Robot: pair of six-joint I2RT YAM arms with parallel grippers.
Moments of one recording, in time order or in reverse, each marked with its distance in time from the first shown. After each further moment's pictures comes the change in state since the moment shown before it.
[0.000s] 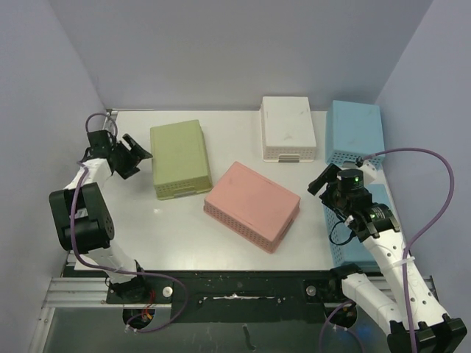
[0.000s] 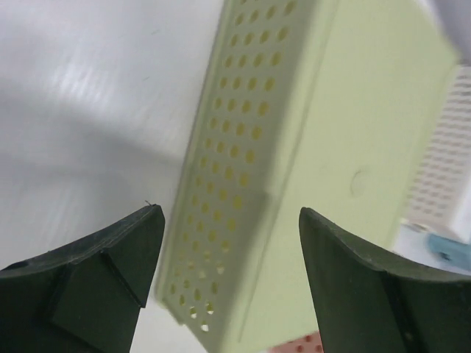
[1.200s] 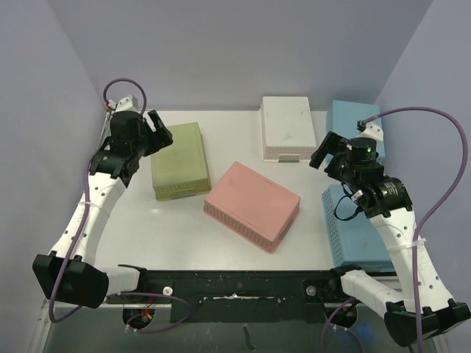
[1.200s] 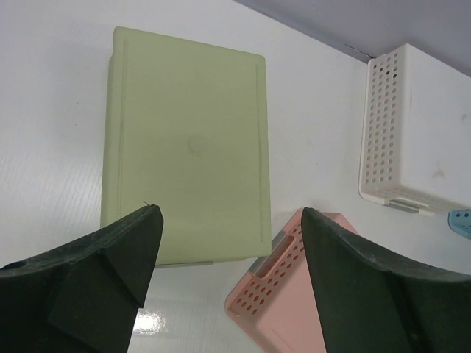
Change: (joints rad) left arm -0.451 -0.430 0.157 -0.300 -0.550 0.119; right arm 0.000 0.185 0.389 -0.035 0.007 -0.255
